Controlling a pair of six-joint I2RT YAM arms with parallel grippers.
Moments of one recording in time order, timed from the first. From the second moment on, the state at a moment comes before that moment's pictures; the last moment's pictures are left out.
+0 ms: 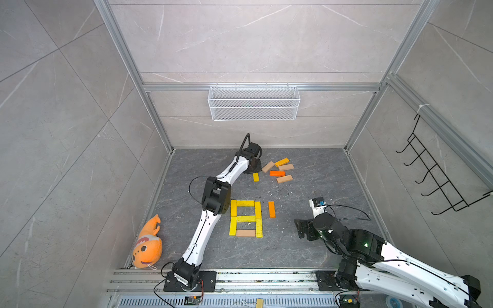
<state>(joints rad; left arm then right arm) -0.49 2.64 2.43 -0.89 0.00 -0.50 0.99 0.72 0.69 -0.77 0.46 0.61</state>
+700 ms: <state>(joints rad) -0.54 2.58 2.37 -1.07 -0.13 -0.27 0.99 0.72 0.69 -0.77 0.45 0.63</state>
